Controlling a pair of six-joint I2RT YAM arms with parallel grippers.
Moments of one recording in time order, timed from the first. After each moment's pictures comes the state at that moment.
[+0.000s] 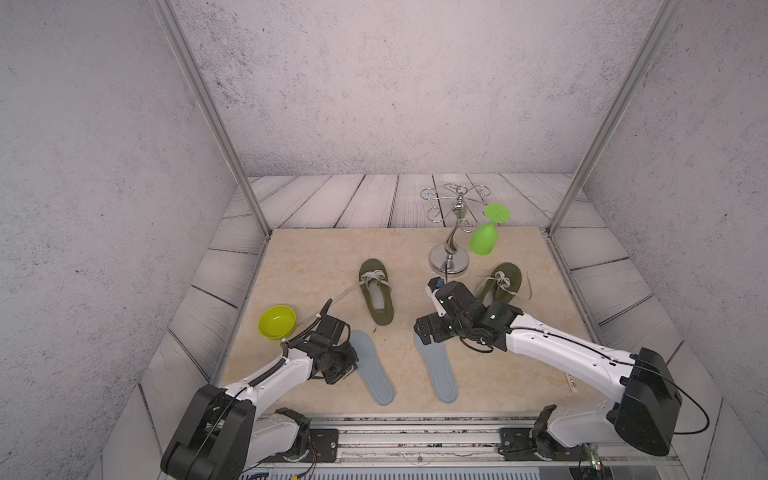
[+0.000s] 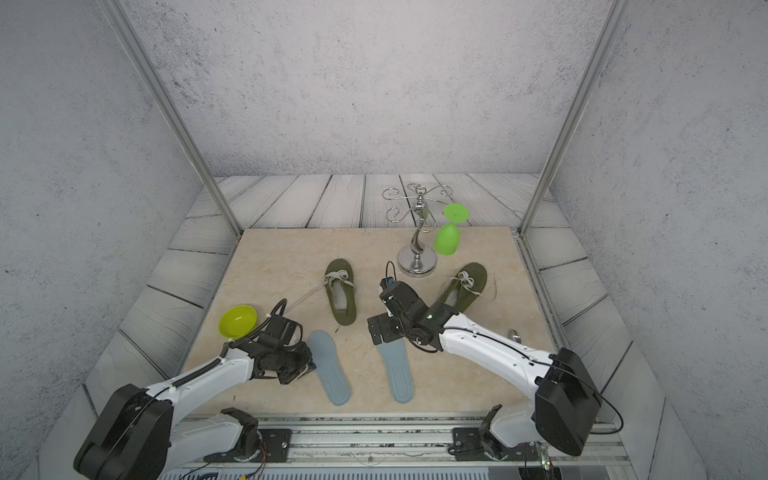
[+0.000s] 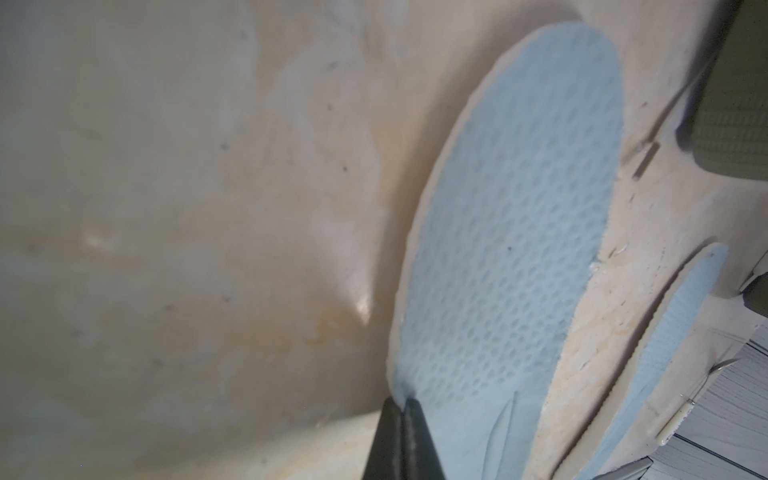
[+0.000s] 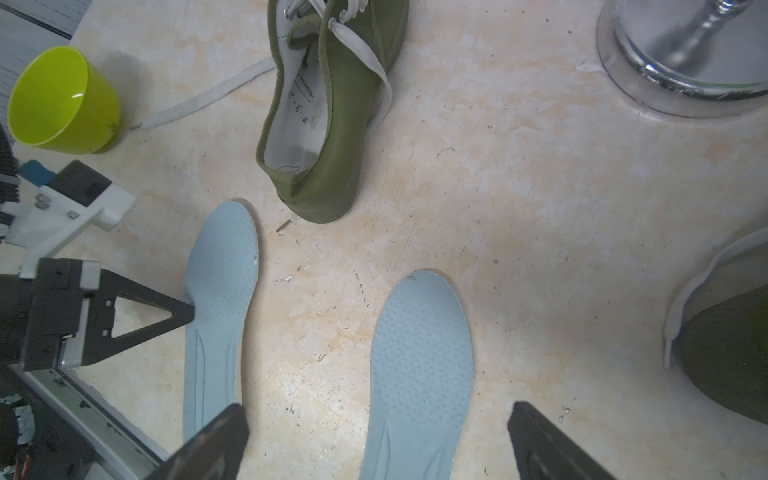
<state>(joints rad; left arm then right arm) -0.41 1.18 0.44 -0.44 0.29 -0.99 0.85 1.38 1.04 -0.57 0.06 0.40</state>
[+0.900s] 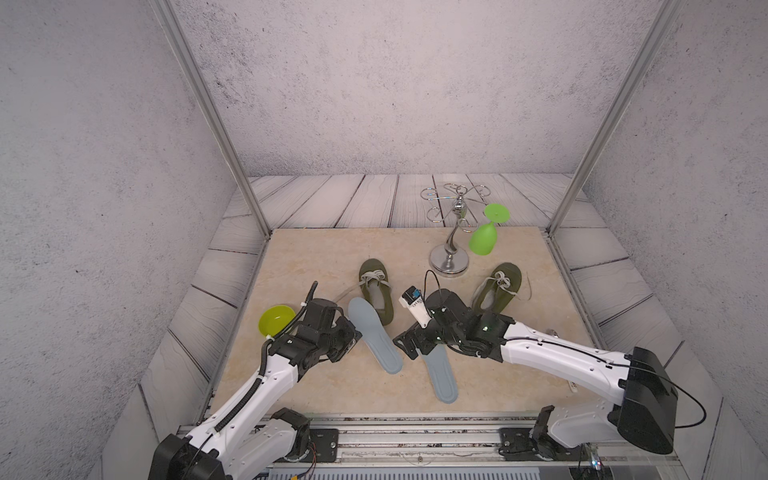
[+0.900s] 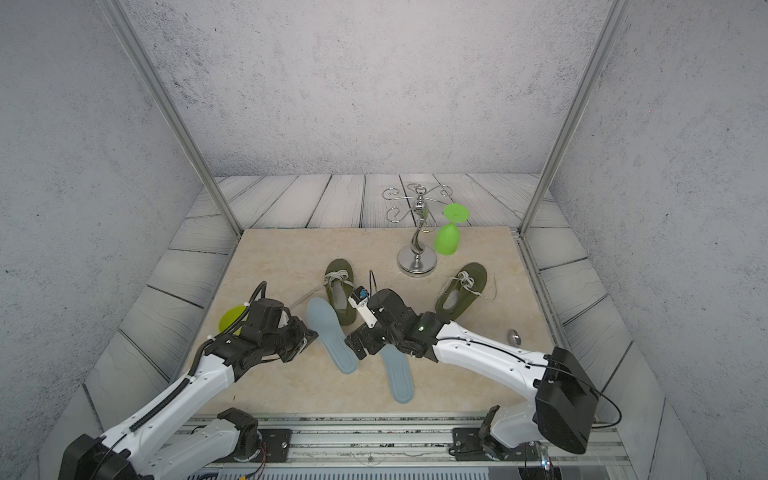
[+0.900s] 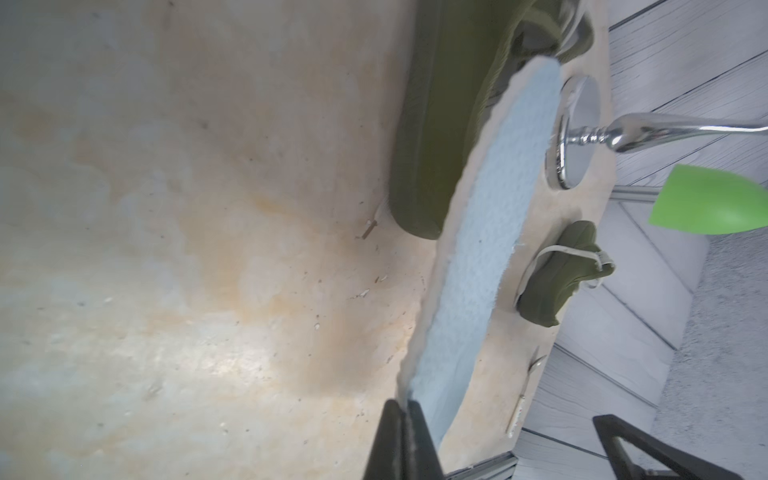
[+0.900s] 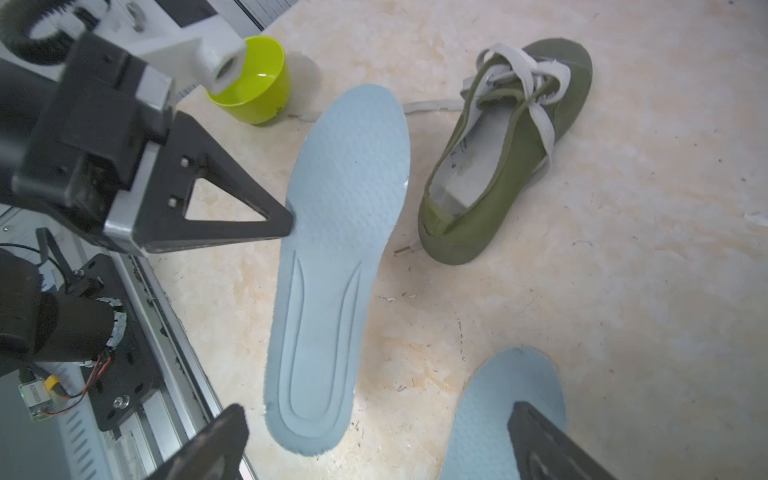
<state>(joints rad) -0.41 0.96 0.59 -0.44 0.28 -1.20 0.97 1.38 1.02 -0.38 -0.08 0.18</state>
